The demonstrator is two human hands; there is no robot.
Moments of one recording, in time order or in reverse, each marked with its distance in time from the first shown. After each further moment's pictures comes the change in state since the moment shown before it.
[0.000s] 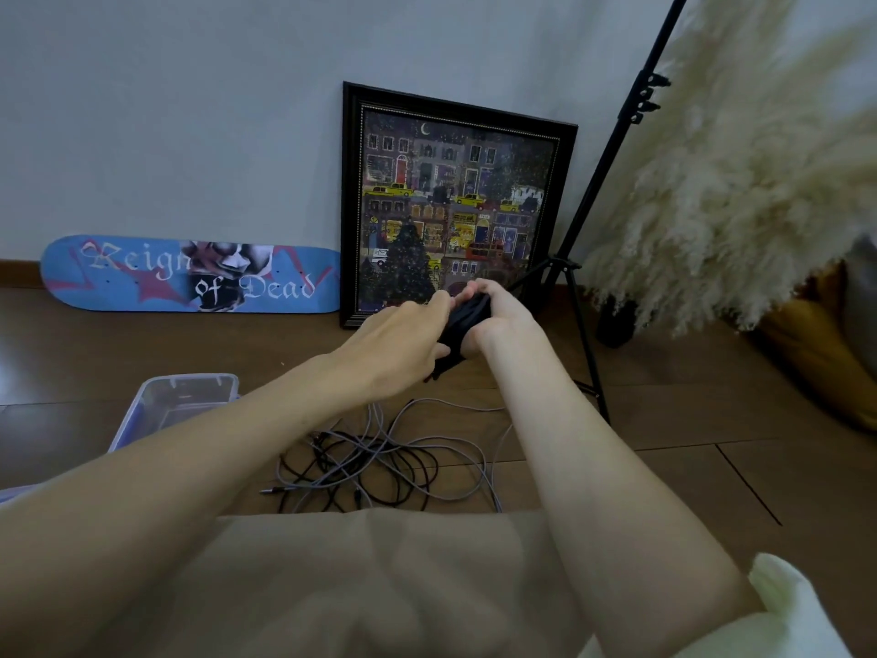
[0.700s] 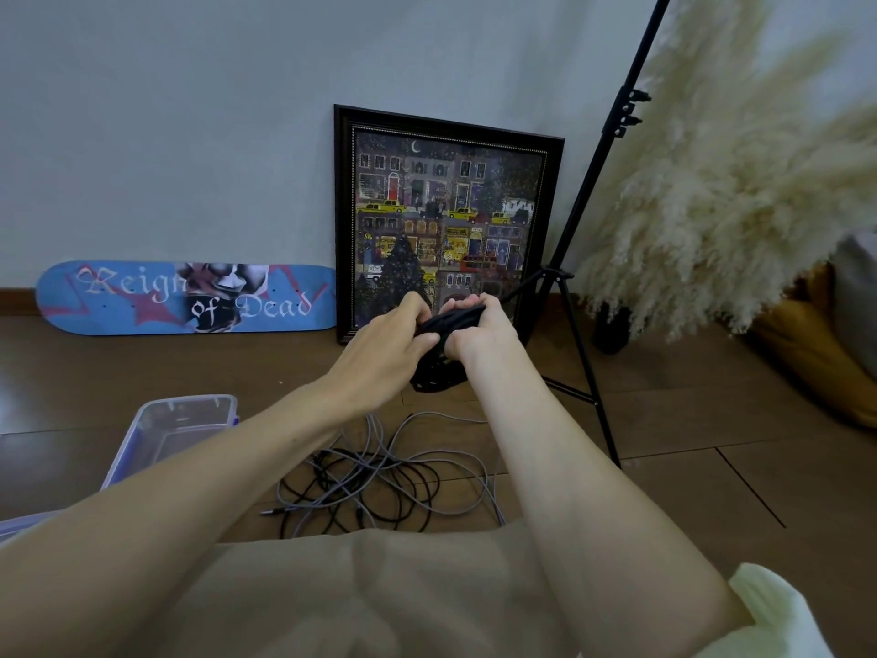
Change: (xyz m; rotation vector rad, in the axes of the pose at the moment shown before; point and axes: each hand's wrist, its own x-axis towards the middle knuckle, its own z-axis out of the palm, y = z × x) left_hand 0.002 -0.012 0.005 -0.335 0.167 -0.075; right_hand -0.006 0.011 0.013 0.292 -0.009 -0.094
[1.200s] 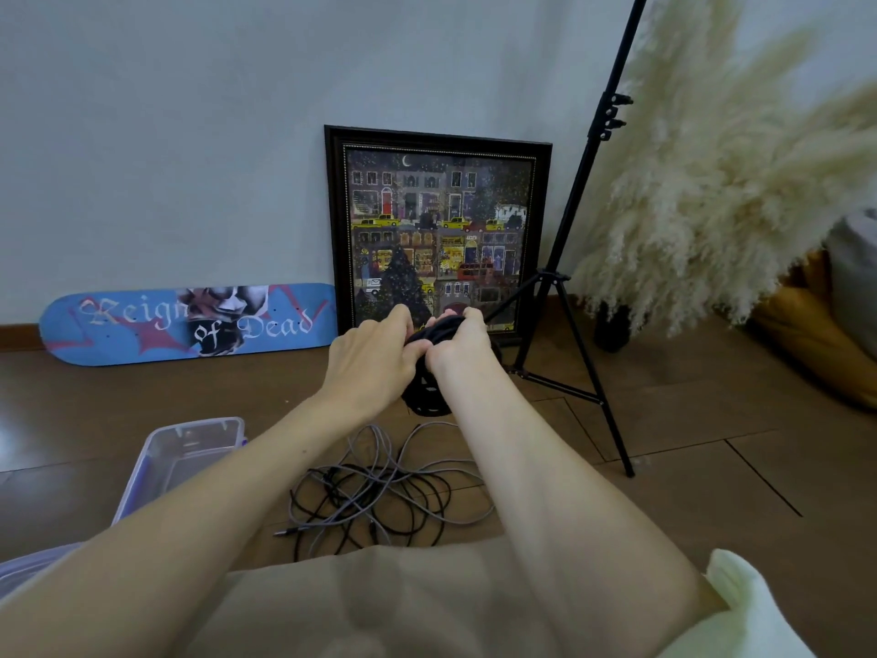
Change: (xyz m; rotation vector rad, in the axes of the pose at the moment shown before) left_hand 0.003 -0.006 -0.005 0.333 0.142 -0.087; right_hand -0.006 0.028 0.006 -0.132 0.111 -0.097
